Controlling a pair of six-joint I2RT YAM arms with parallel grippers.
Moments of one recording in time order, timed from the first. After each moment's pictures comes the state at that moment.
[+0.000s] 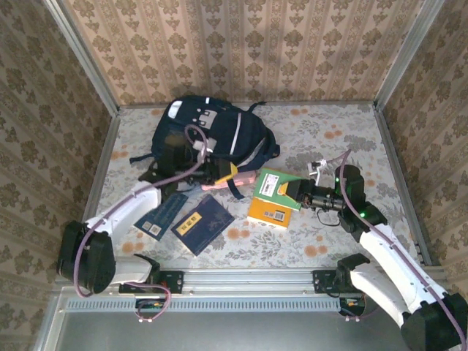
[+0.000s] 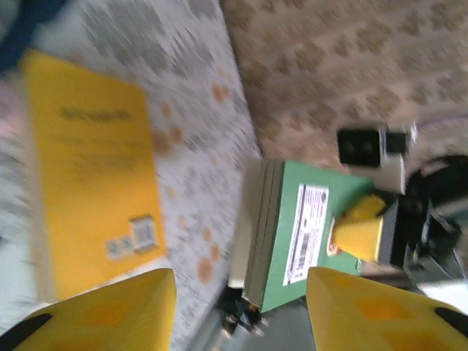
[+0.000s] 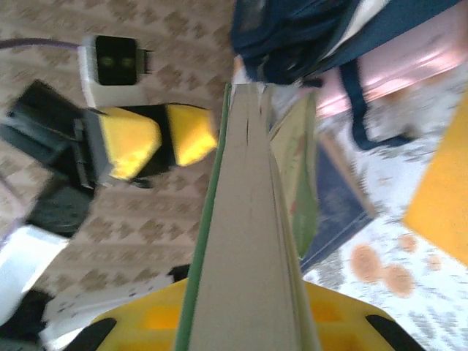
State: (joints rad) left arm -0.46 1.33 0.94 -0.15 0.87 -0.74; right arm 0.26 0.79 0.57 -0.21 -0.73 0.93
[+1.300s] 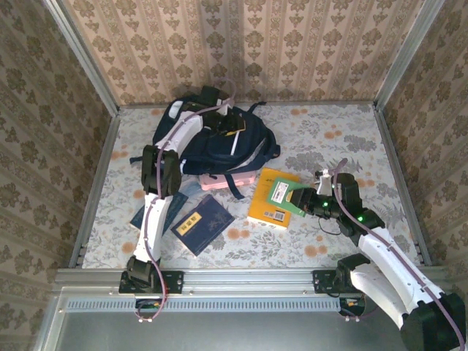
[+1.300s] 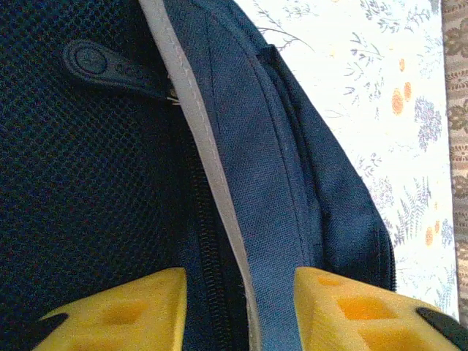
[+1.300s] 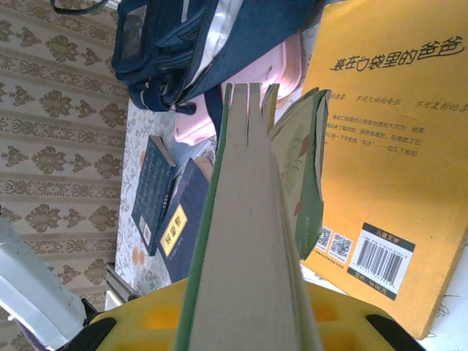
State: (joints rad) left arm -0.40 2.48 2.28 -0.74 0.61 -0.43; right arm 0.26 0.79 0.48 -0.29 -0.53 0.78
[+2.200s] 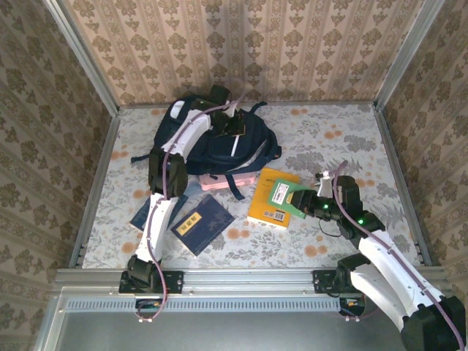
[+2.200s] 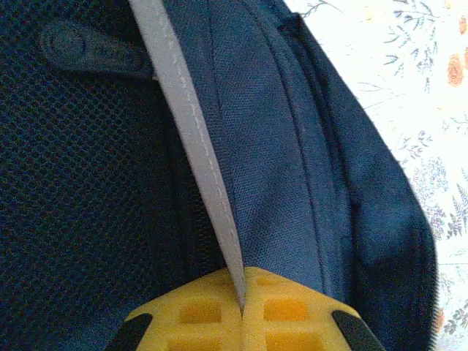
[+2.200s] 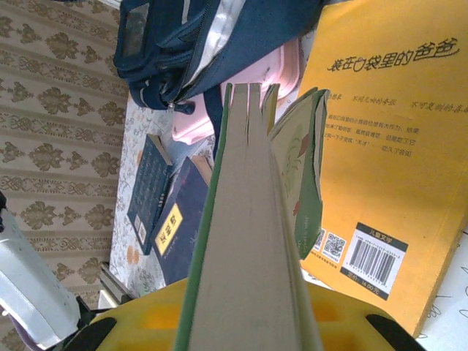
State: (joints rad) left arm -0.45 2.53 2.46 -0.95 0.45 -0.34; right arm 0.26 0.75 0.45 -0.28 -0.52 0.77
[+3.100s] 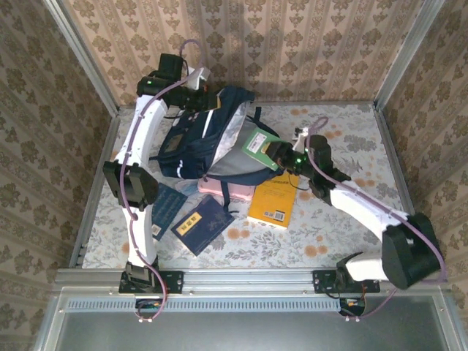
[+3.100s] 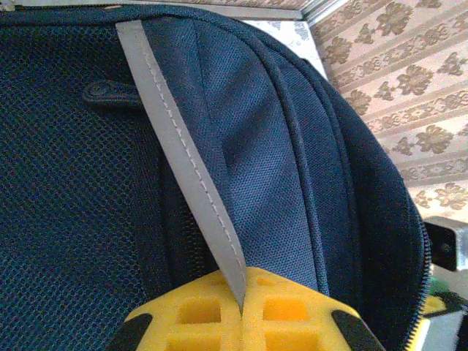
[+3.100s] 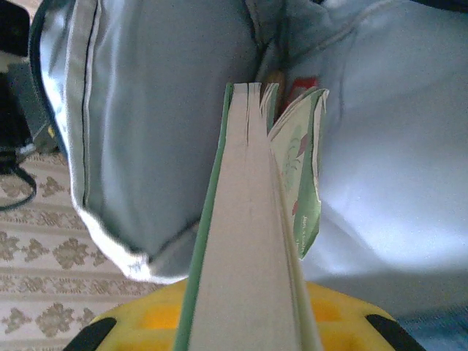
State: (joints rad) left arm -0.29 2.11 2.36 -1.08 0.73 -0.25; right arm 0.38 1.37 0.84 0.26 -0.37 1.04
